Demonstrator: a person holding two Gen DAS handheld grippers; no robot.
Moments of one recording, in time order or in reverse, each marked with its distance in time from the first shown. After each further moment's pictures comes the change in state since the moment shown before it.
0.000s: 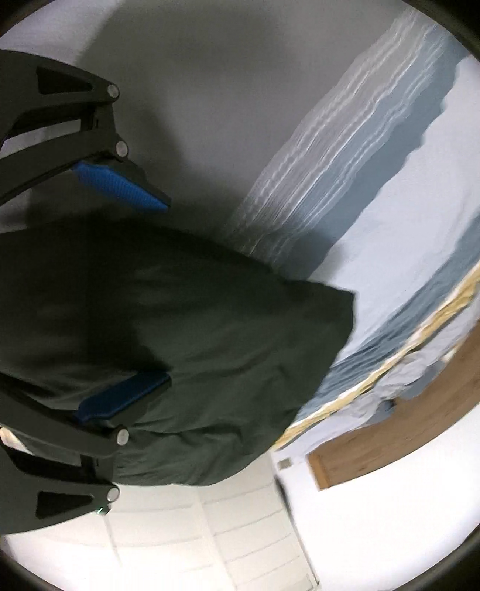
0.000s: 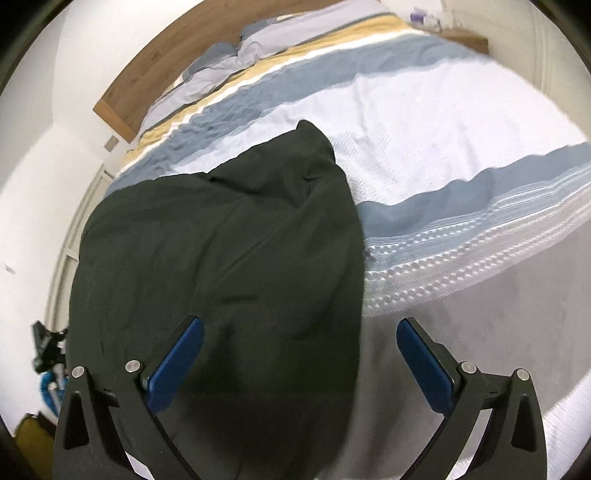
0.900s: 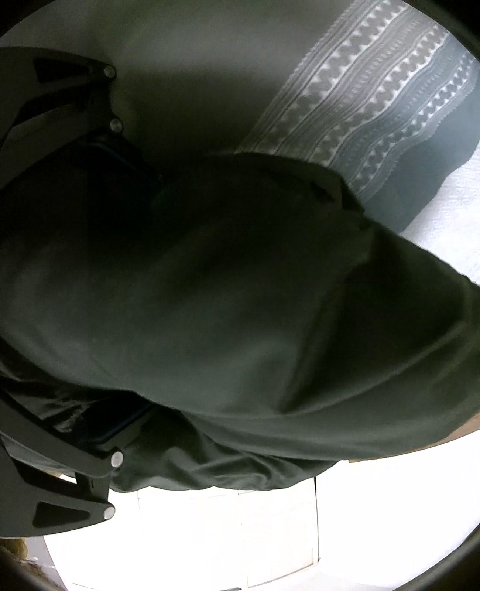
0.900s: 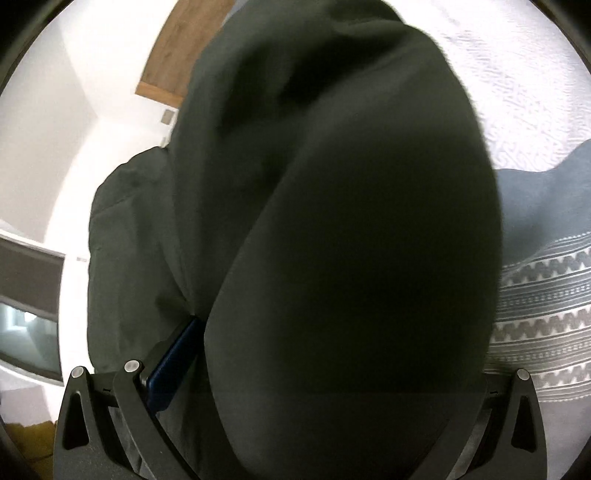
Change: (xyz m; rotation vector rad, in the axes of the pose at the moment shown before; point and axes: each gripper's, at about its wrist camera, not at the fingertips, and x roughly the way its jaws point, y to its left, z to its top) left arm 0.099 -0.010 -0.014 -0.043 0.187 -0.203; right arm 0.135 0.001 0.029 0.014 0.222 0.380
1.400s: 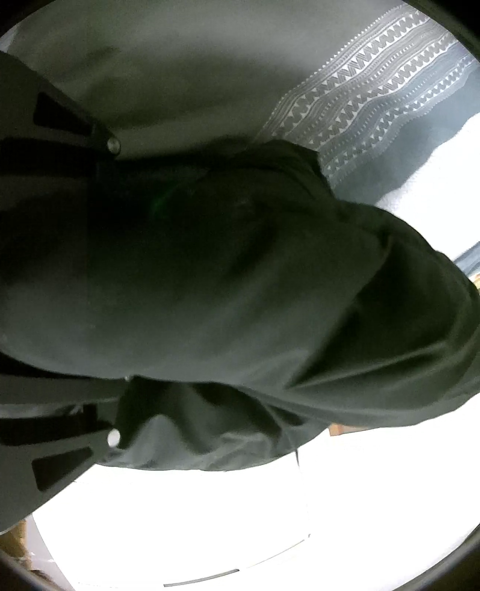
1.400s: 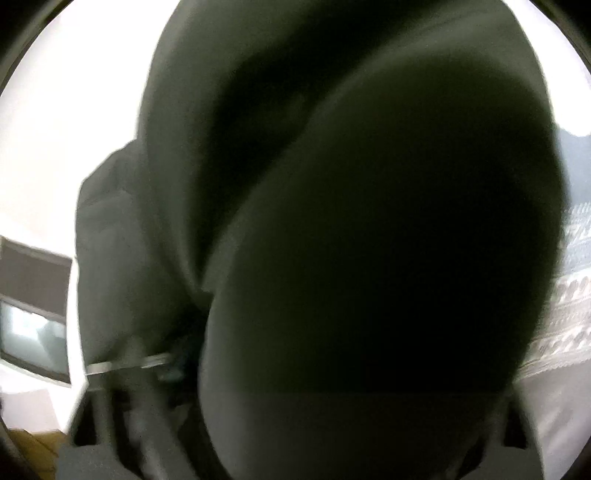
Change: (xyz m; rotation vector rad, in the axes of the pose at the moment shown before) left arm 0.008 -0.034 -0.041 0.009 -0.134 -0.081; right arm 0.032 0.036 -0.014 0.084 -0.036 0.066
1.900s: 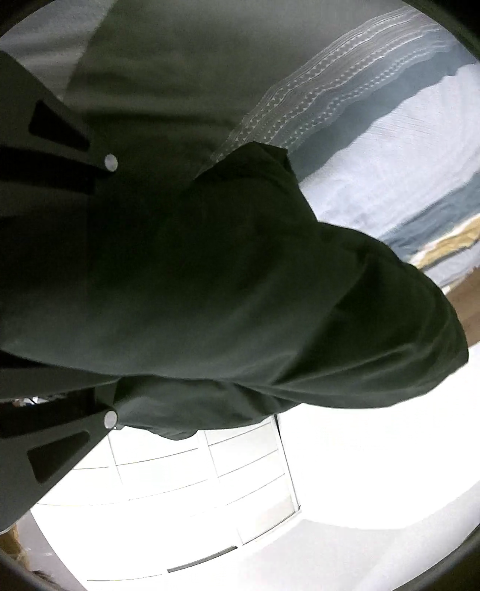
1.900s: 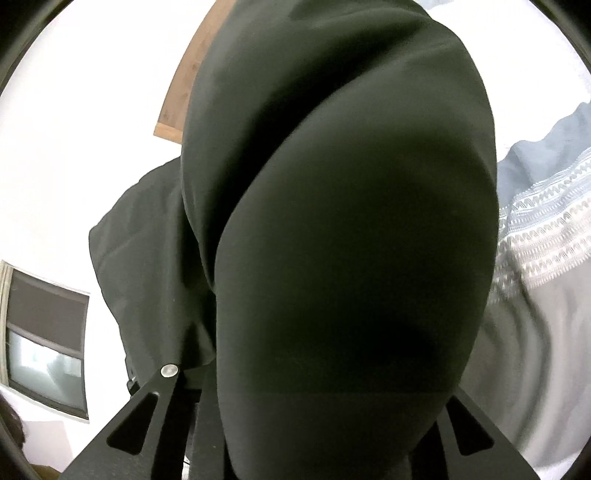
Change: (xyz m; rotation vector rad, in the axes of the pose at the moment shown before) left arm -0.073 -0.050 -0.035 0.040 -0.120 -0.089; right arm -0.040 0.083 -0.031 0.022 -0.135 -0.008
